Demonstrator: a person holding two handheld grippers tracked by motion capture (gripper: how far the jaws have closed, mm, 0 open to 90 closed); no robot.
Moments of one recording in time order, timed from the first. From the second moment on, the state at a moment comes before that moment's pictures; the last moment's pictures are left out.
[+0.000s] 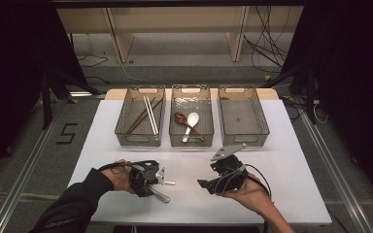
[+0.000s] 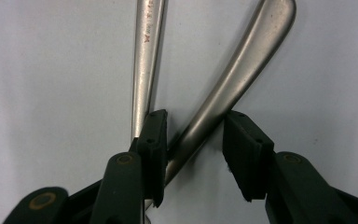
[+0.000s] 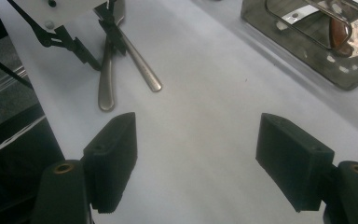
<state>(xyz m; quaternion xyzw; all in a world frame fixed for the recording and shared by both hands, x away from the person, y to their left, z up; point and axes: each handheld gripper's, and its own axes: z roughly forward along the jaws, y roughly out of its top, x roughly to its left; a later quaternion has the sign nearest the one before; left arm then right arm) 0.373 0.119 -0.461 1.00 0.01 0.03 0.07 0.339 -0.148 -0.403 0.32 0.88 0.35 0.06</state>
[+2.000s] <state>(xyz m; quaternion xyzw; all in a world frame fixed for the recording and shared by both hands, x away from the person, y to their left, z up) 0.378 0.128 -0.459 1.00 -0.01 0.01 0.04 0.341 -0.148 -0.402 0.32 0.88 0.35 0.06</state>
